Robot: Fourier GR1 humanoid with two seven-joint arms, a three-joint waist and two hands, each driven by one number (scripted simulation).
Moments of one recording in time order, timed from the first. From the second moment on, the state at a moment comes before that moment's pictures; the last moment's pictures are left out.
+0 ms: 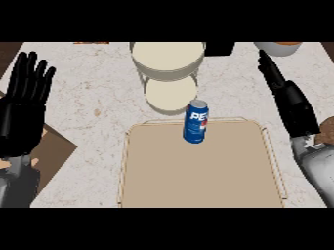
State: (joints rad) left arm -0.22 0.25 0.04 -1.68 0.32 0.13 -0.02; right arm -0.41 -0.46 0.30 -1.49 -0.09 -0.23 0.10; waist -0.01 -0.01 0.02
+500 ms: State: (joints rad) left arm -0.19 0.26 -0.07 -1.61 0.16 0.18 0.01; right arm -0.41 -0.23 0.03 -1.28 -0.58 -0.17 0.19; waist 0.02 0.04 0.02
